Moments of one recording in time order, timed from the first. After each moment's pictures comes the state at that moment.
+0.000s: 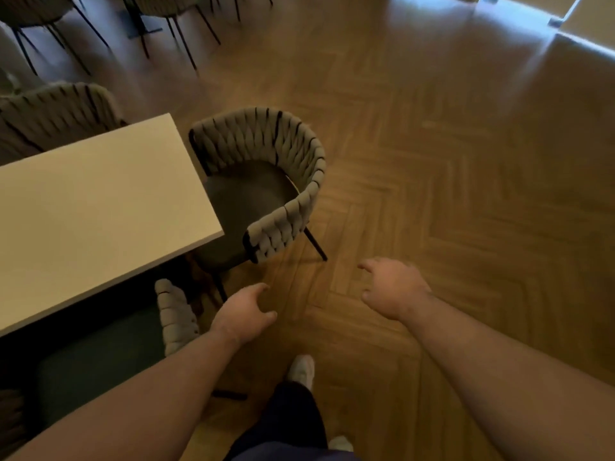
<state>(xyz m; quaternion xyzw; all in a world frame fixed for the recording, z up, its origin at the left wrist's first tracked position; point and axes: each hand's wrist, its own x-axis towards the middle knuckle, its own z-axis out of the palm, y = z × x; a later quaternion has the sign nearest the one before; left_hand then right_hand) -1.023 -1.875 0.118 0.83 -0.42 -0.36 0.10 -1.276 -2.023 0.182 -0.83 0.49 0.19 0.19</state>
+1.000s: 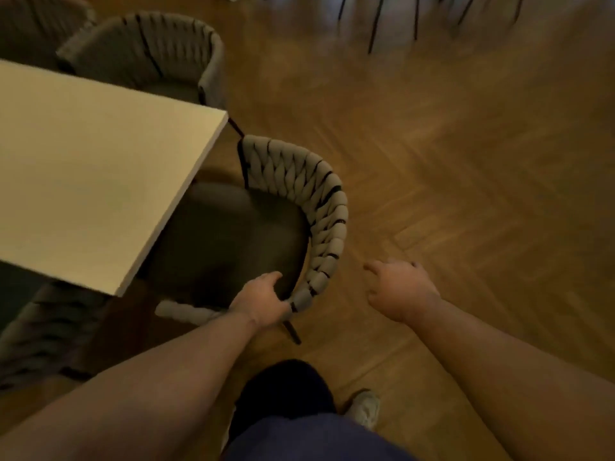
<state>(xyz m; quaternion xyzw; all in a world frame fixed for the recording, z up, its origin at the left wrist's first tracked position) -0.981 -2.380 0.079 0.91 -0.11 -0.36 0.19 -1.076 -2.633 0.140 -0.95 0.15 0.27 0.08</state>
